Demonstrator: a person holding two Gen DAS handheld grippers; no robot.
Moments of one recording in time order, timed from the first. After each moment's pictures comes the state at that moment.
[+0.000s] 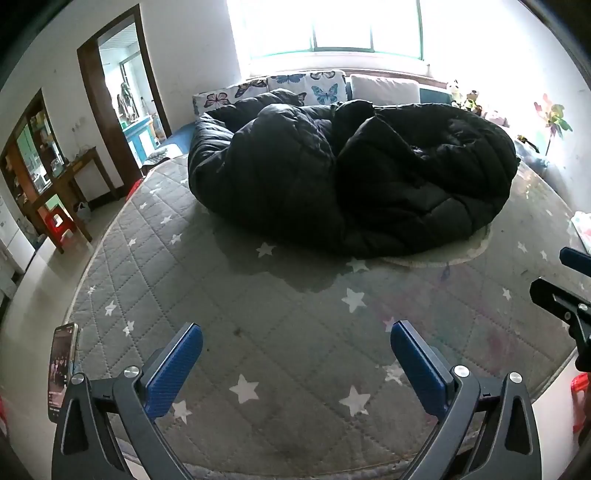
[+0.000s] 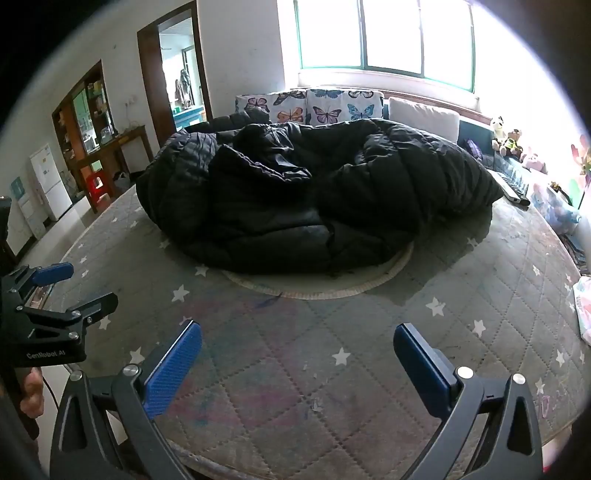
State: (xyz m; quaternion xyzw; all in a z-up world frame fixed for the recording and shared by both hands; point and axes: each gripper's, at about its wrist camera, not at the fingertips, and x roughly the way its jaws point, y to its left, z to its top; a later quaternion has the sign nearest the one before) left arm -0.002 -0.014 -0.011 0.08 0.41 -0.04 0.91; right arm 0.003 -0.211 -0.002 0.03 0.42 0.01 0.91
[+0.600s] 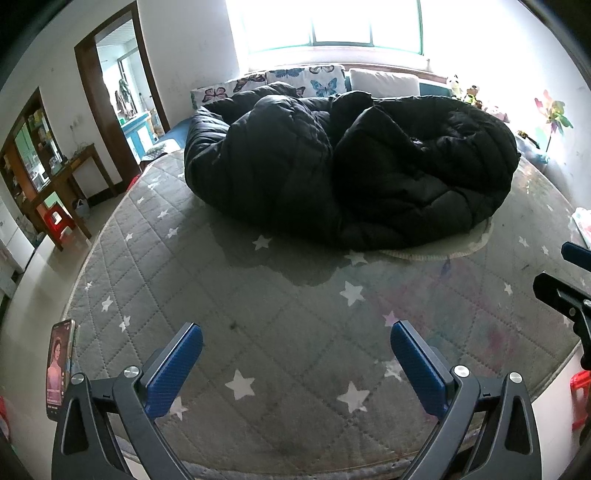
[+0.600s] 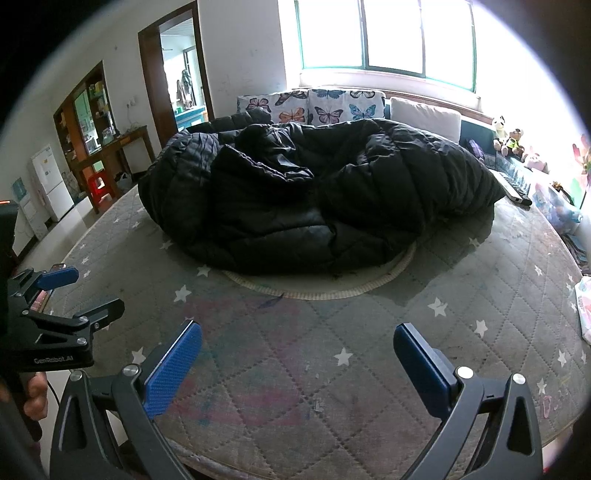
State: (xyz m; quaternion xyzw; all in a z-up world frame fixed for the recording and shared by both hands) left arm 0.001 -0.016 -0.018 0.08 0.42 -0.04 0.90; right arm 0.003 -0.210 -0.001 0.04 0.41 0.01 0.91
